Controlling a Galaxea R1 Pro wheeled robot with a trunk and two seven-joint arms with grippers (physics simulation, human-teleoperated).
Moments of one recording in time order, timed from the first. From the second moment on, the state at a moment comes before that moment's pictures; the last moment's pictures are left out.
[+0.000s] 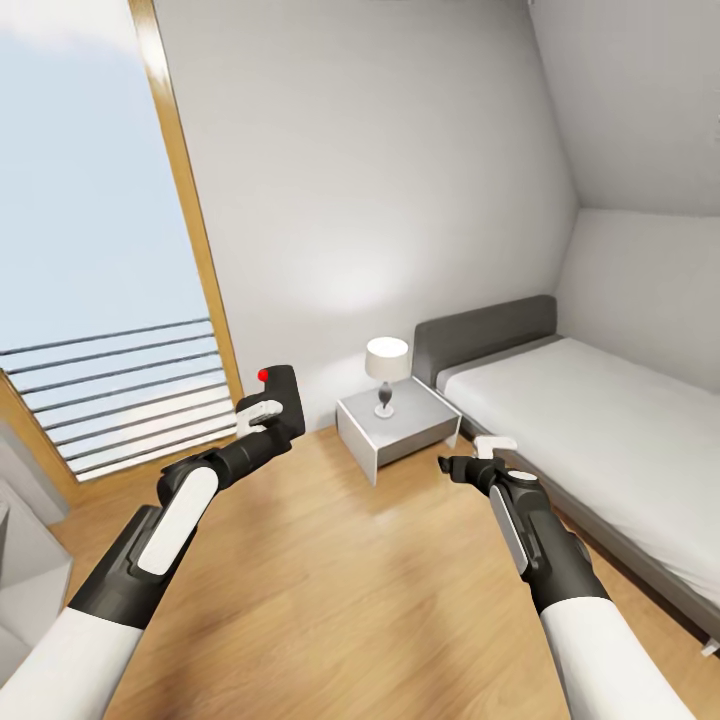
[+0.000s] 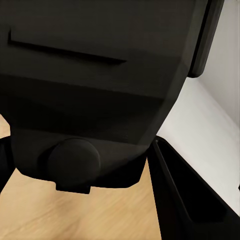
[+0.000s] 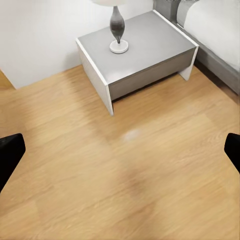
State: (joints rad) left arm -0.65 0.14 -0.25 -1.38 0.89 0.60 0.17; right arm -0.67 0.02 -0.03 -1.07 -0.03 0.56 0.05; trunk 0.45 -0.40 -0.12
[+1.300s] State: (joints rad) left arm -0.65 0.14 -0.25 -1.37 0.89 0.59 0.18; right arm -0.67 0.02 -0.03 -1.07 -0.03 0.56 0.04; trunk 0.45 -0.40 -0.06
